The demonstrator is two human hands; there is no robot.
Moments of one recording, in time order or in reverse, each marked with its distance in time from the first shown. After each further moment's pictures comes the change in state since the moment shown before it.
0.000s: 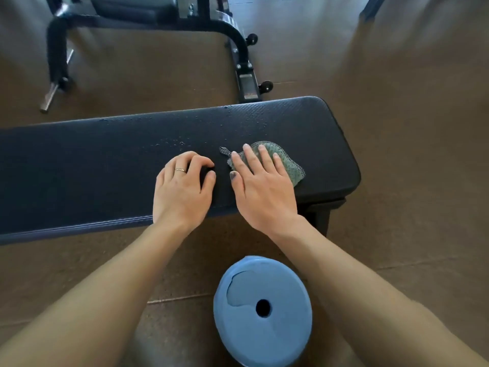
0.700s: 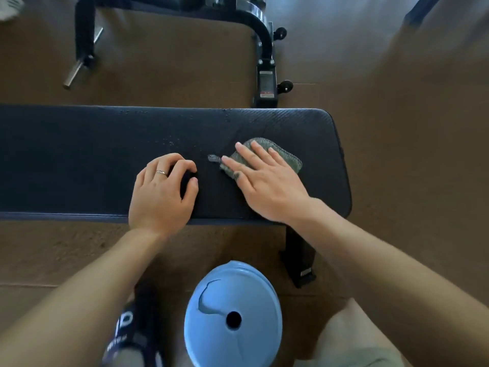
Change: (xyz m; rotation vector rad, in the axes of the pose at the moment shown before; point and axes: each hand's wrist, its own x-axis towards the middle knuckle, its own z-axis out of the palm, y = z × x) left_hand -0.004 0.016 0.007 0.124 0.113 -0.063; right_hand 0.047 0.073 -0.029 0.056 -0.240 -0.288
